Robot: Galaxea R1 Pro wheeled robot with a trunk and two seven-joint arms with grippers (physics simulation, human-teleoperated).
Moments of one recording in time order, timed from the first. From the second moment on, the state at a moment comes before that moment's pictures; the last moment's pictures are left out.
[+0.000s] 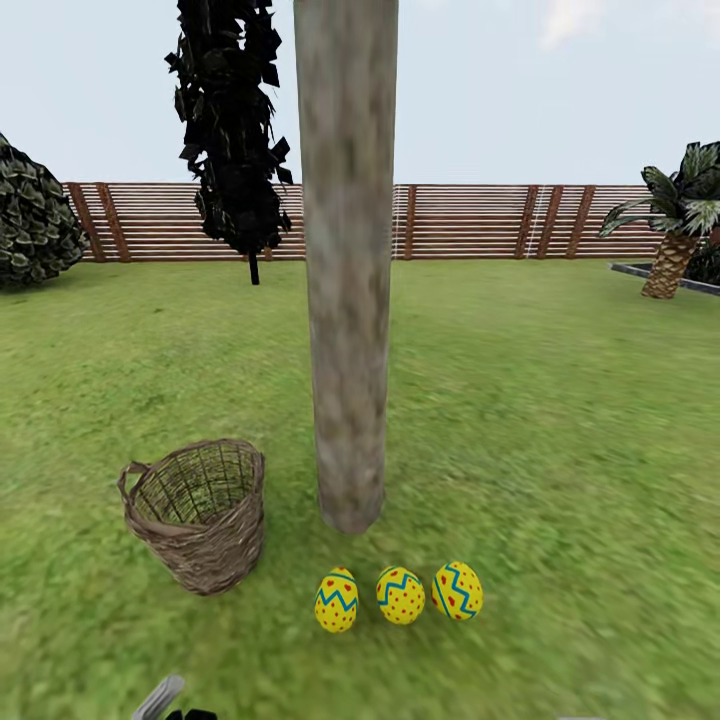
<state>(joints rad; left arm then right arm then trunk) -0.47 0.27 -0.74 -0.03 1.34 0.42 -0.54 -0.46 -0.11 0.25 0.04 -0.24 -0.04 -0.15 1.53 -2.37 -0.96</state>
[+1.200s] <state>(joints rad) -0.47 0.27 -0.75 -0.01 1.34 0.42 -0.54 -0.45 -0.11 0.25 0.04 -0.24 -0.04 -0.15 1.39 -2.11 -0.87</state>
